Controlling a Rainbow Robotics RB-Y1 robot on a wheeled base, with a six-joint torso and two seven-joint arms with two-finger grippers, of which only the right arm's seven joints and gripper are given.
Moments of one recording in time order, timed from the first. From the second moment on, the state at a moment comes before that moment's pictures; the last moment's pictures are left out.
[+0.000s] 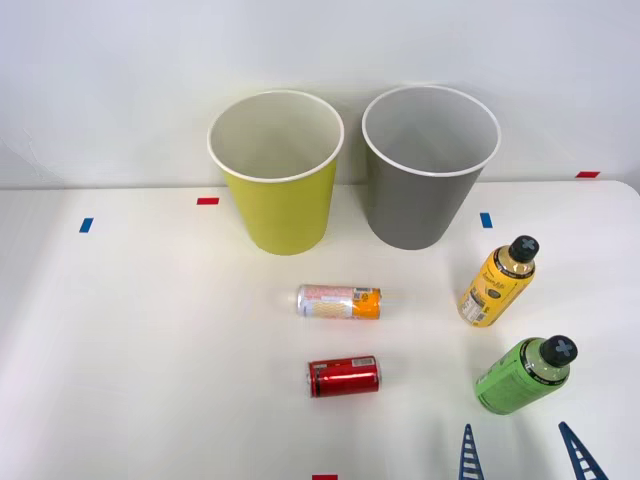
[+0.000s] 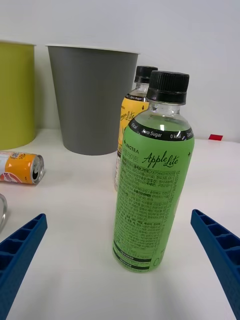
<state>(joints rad) 0.98 -0.13 0.29 -1.86 -0.01 -0.74 1.69</state>
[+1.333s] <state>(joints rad) 0.98 -0.13 0.29 -1.86 -0.01 -0.74 1.69</state>
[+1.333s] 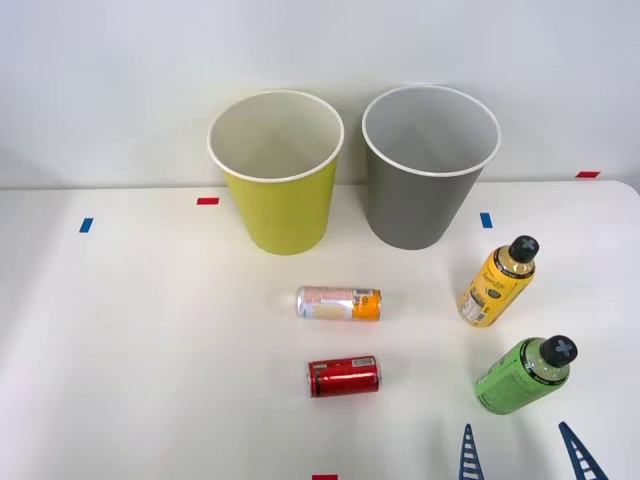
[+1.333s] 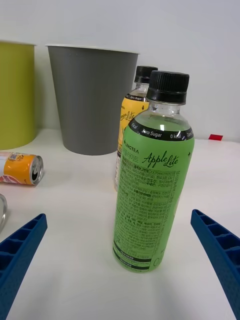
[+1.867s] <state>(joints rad) 0.98 -0.13 0.29 -1.86 -0.01 -0.74 1.69</state>
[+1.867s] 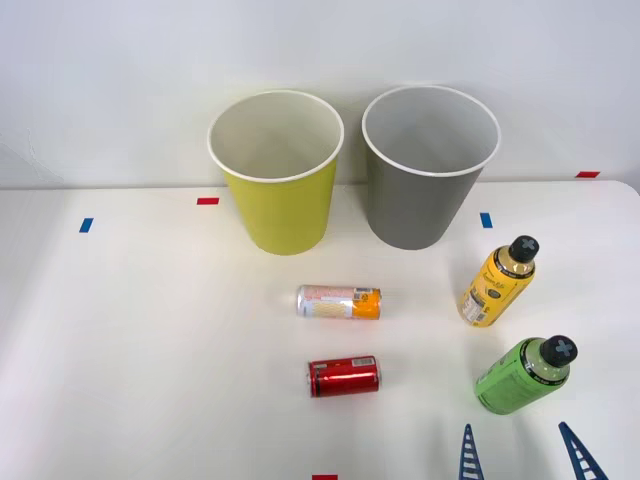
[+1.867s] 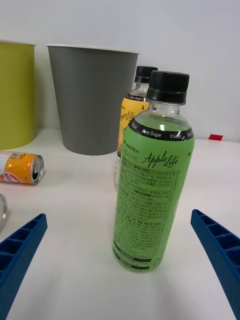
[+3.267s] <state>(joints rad) 0.98 -0.13 0.29 -1.86 -0.01 -0.74 1.69</state>
